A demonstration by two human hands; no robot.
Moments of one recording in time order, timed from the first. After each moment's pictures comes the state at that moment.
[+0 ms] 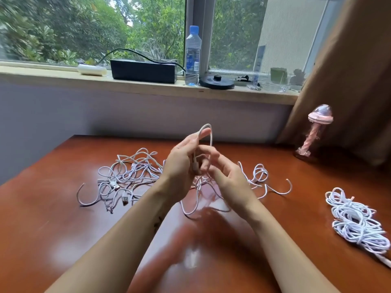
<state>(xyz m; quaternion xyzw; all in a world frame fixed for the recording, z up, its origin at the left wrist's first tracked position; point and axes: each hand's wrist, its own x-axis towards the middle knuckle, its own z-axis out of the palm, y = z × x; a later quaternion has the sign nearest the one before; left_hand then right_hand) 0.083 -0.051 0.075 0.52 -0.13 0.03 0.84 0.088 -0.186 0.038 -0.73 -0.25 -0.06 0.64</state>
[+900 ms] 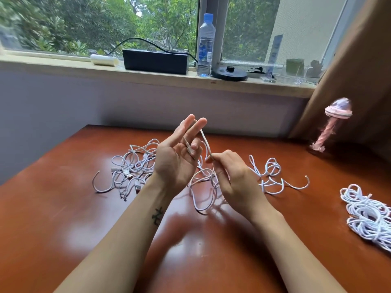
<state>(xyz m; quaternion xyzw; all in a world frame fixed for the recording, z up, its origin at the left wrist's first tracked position) 0.074 -0.016 0.070 0.32 -0.09 0.02 0.94 0.087 -0.180 0.022 -0.82 -0.36 -0.29 0.35</state>
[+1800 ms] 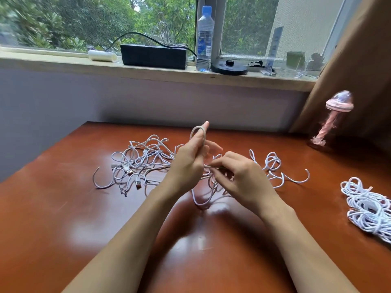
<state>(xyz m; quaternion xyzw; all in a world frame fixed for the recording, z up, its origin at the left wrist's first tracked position) 0.086 -0.028 0.028 0.76 -0.20 0.23 0.58 0.082 -0.197 0.025 -0.85 -0.35 -0.28 0.28</state>
